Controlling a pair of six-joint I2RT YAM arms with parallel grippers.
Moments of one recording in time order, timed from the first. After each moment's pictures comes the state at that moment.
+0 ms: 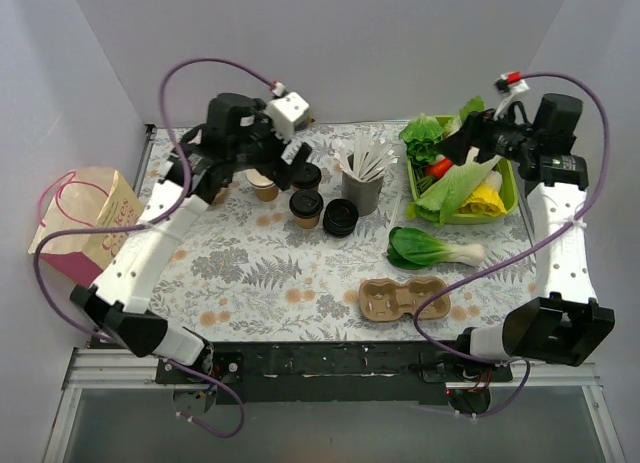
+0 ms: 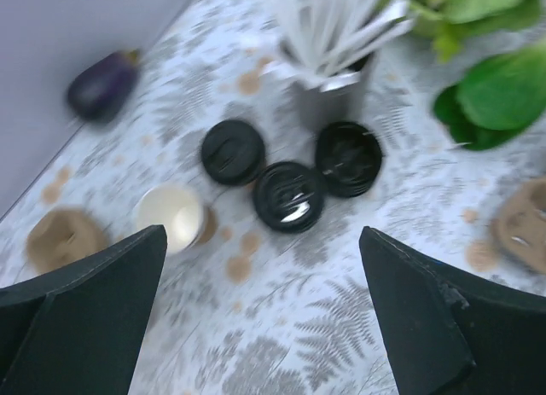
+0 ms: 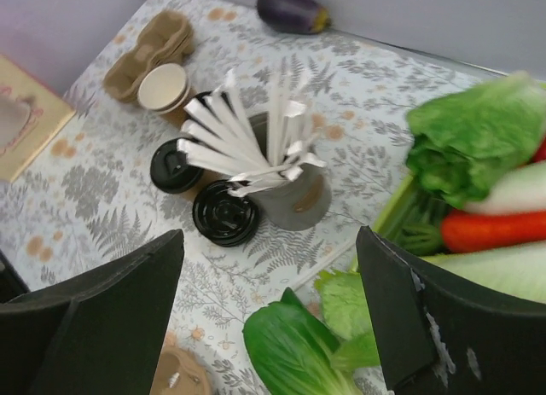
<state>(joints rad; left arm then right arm) -0.59 1.49 1.78 -0.79 0.20 0.30 -0.19 1.35 1.49 -0.53 -0.87 0.01</state>
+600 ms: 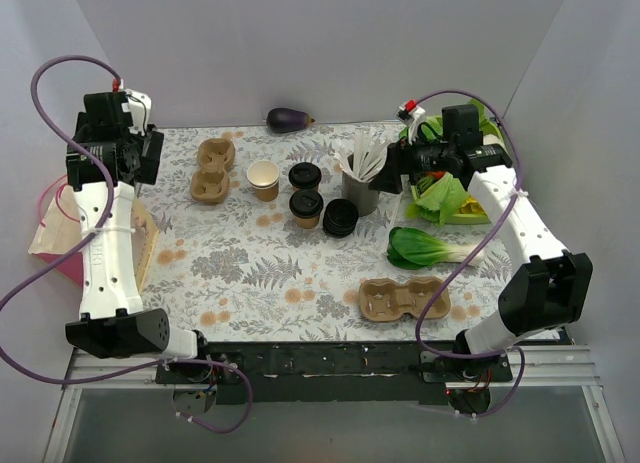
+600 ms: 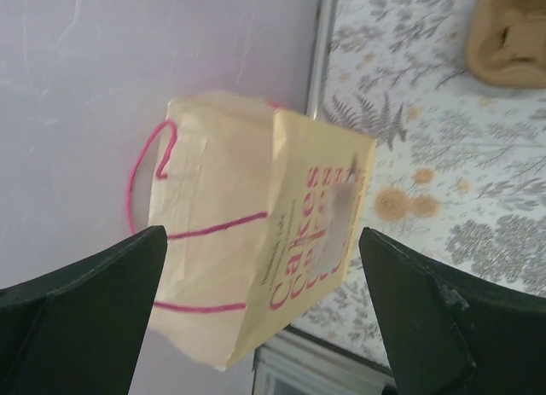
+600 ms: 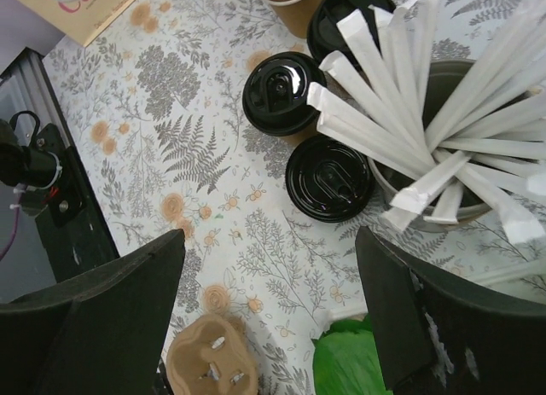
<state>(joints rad) 0.08 1.40 1.84 -1.10 -0.38 0.38 0.22 1.51 1.46 -0.62 -0.86 -0.14</state>
